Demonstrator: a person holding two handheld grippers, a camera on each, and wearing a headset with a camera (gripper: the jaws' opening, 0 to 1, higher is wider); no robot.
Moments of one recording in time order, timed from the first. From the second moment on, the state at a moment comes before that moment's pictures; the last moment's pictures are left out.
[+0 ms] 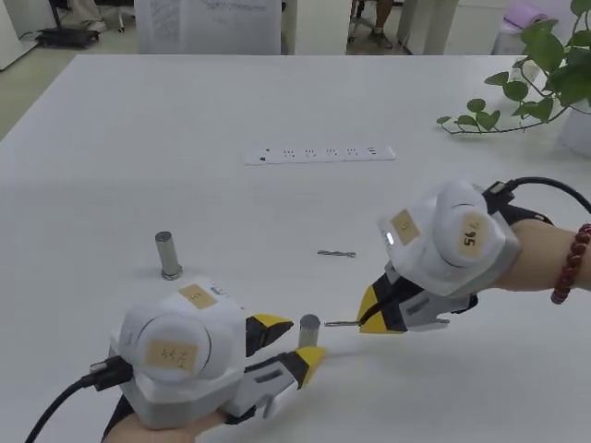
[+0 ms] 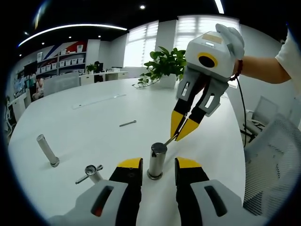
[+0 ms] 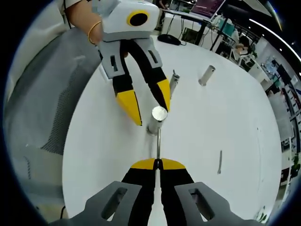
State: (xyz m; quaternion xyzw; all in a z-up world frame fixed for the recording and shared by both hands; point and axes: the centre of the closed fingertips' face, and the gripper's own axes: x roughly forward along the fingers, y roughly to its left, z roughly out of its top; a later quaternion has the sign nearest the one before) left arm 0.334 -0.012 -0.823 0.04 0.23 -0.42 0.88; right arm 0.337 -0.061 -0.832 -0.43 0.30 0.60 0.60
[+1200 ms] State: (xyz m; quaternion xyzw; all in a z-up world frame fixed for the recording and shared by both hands) left arm 0.340 -0.018 -0.832 0.03 0.23 -0.43 0.87; right arm 0.340 -0.052 -0.825 -0.46 0.28 0.61 0.58
